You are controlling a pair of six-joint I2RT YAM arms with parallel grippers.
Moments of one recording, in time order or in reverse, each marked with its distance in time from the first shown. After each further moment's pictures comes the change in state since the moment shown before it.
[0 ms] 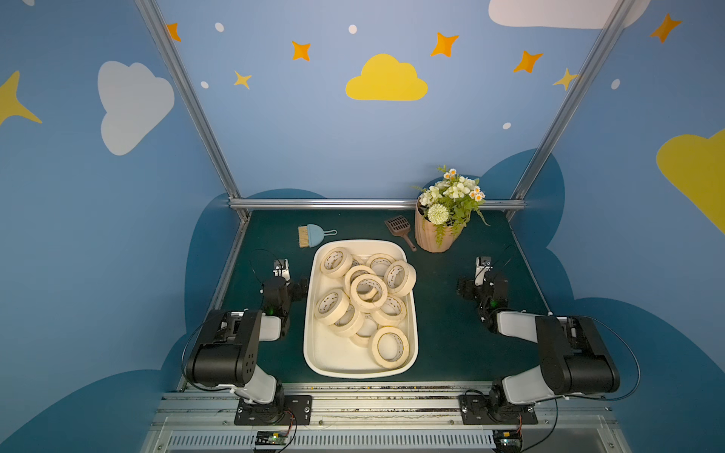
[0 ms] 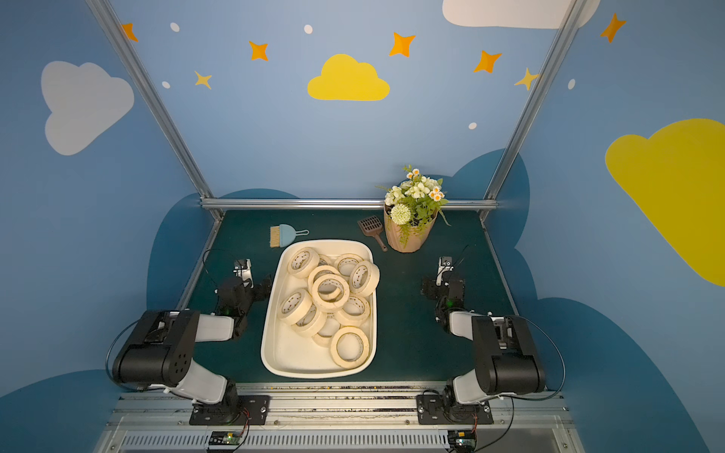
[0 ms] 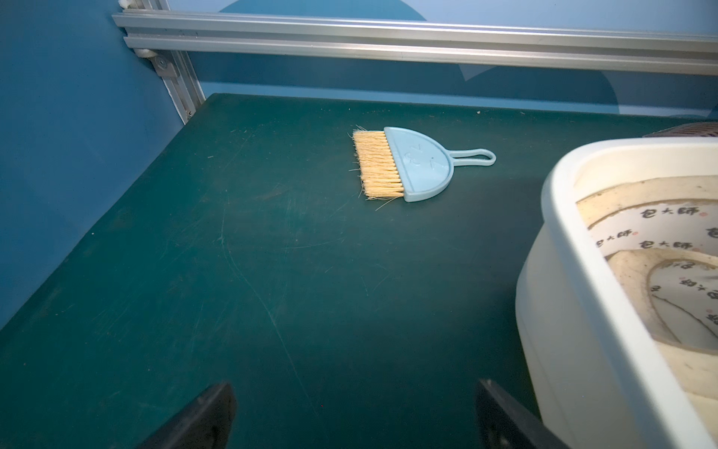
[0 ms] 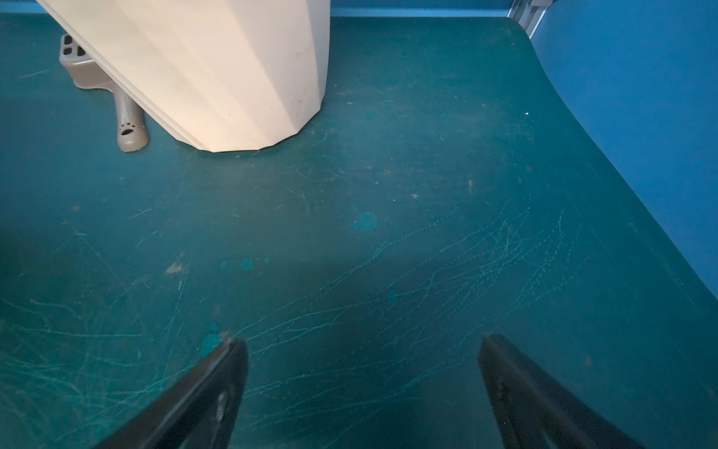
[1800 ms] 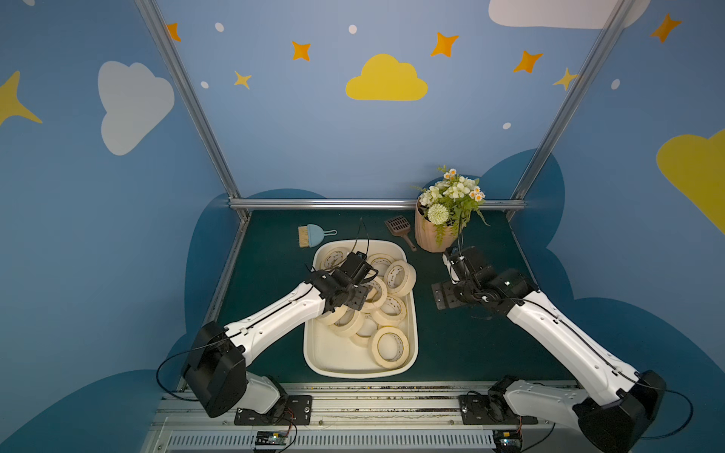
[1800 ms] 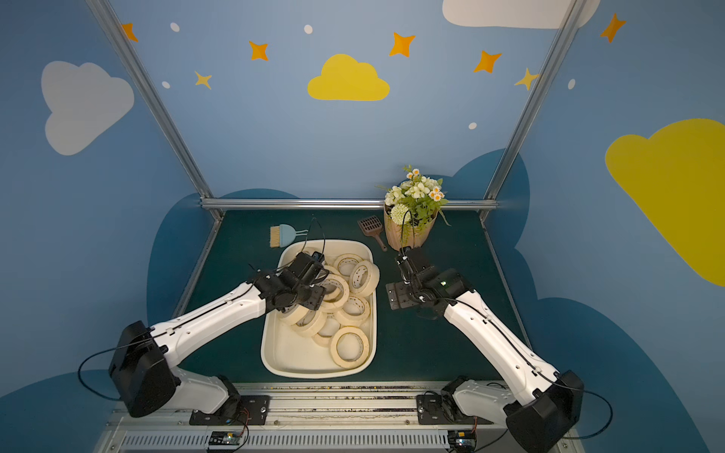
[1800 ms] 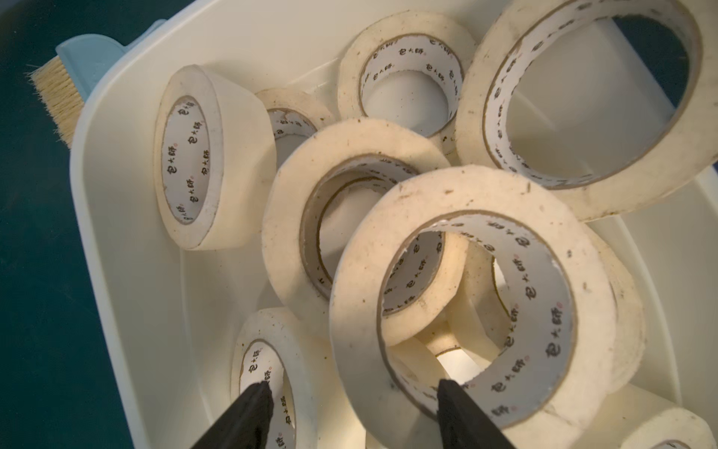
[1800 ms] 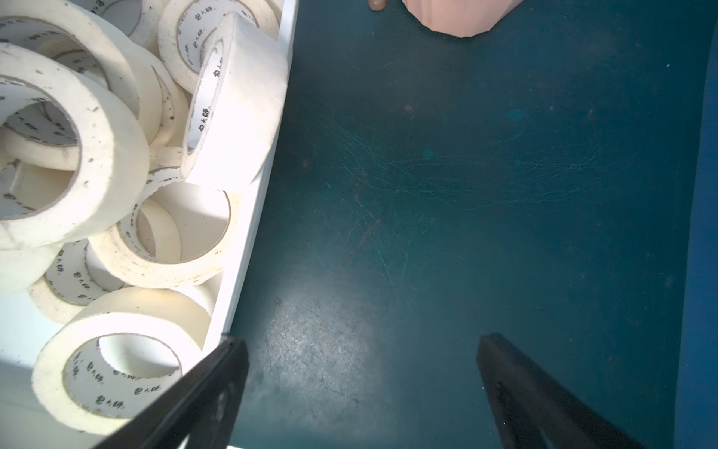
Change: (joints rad) left arm -0.723 -0.082 0.779 -1.508 -0.174 -0.187; right arm 0.555 -0.311 0.726 -1.569 0.087 0.272
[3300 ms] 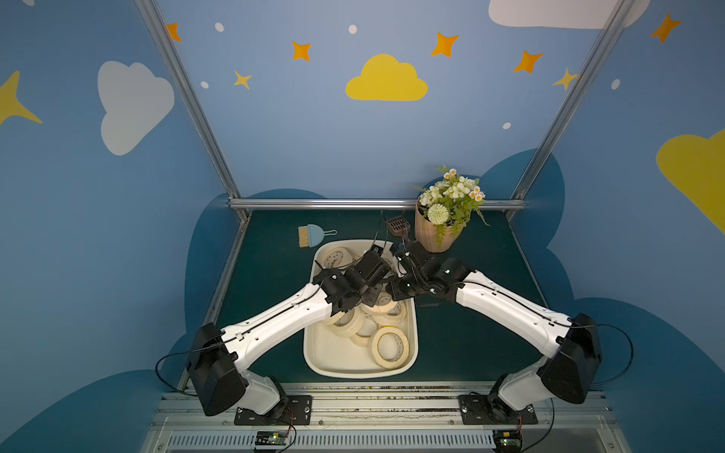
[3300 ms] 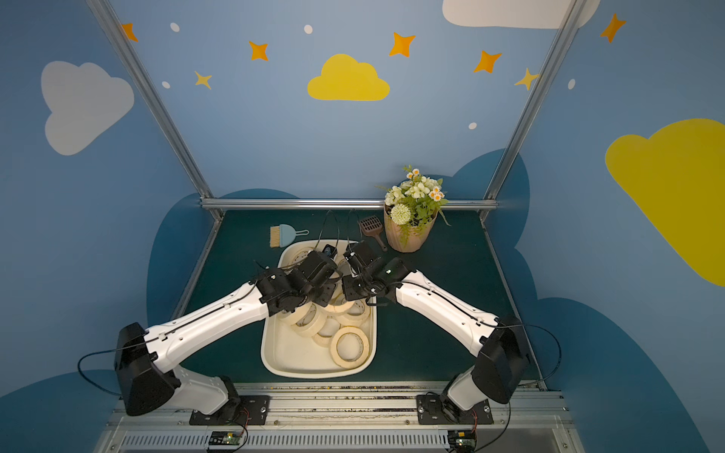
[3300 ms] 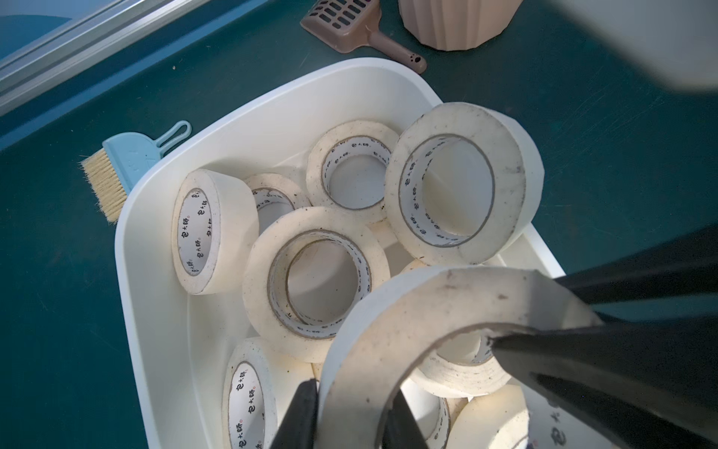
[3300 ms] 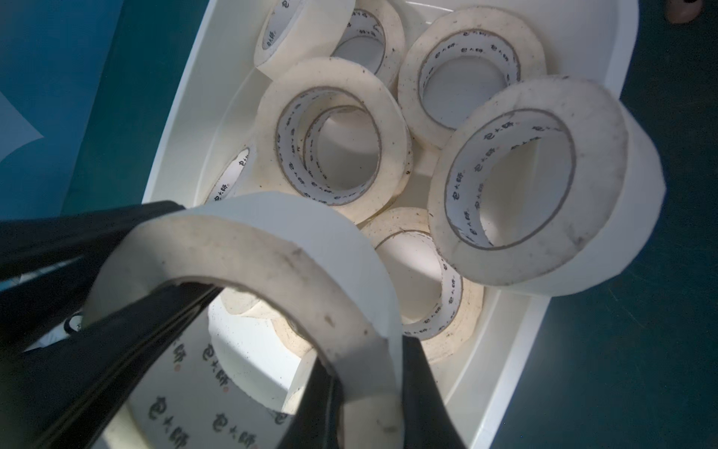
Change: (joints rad) left arm -0.146 -0.026 0.141 -0.049 -0.087 -0.064; right arm 0.222 0.345 0.169 0.260 -0.245 0.222
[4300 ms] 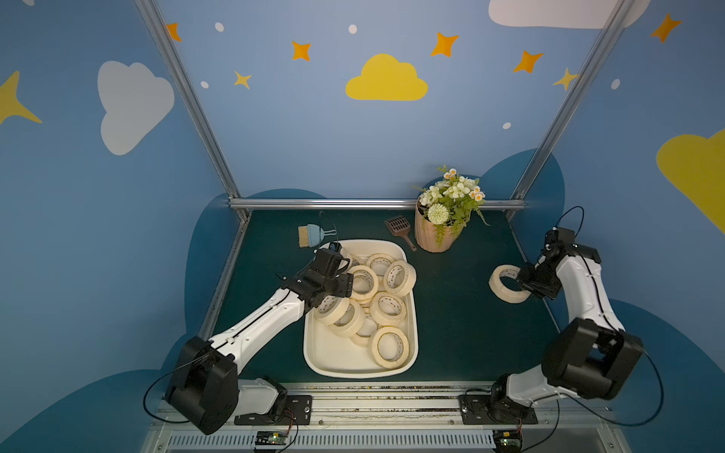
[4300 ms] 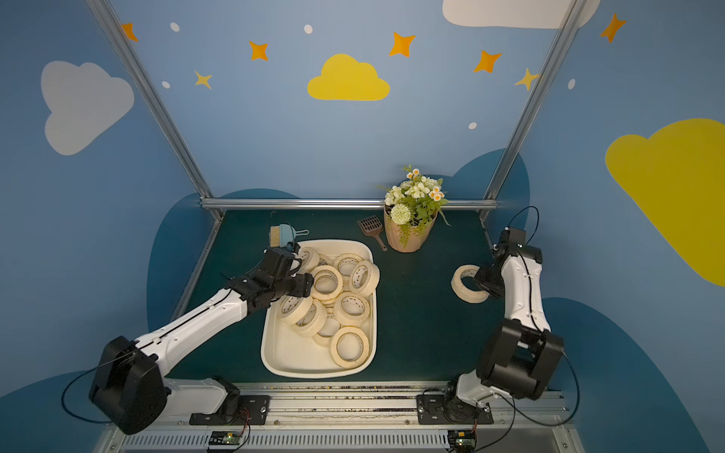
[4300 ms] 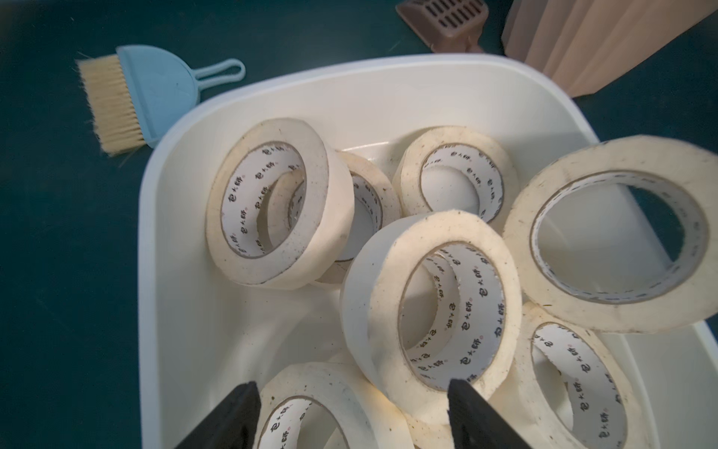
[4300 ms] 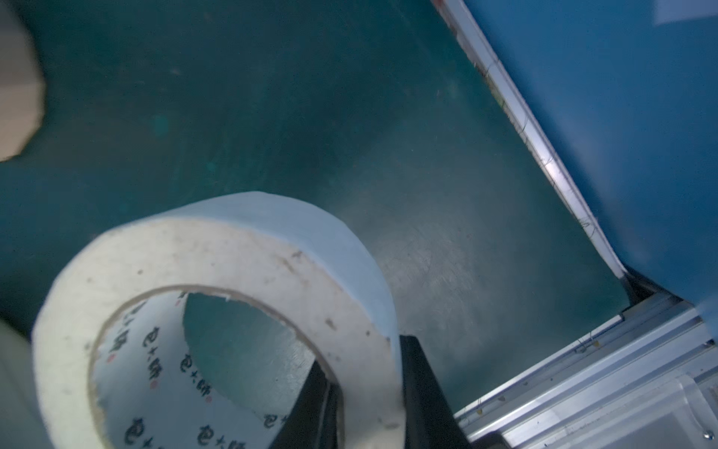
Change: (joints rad) left arm 0.354 -0.064 -0.328 0.356 0.229 0.037; right arm -1.193 0.101 0.046 -0.374 0.035 -0.222
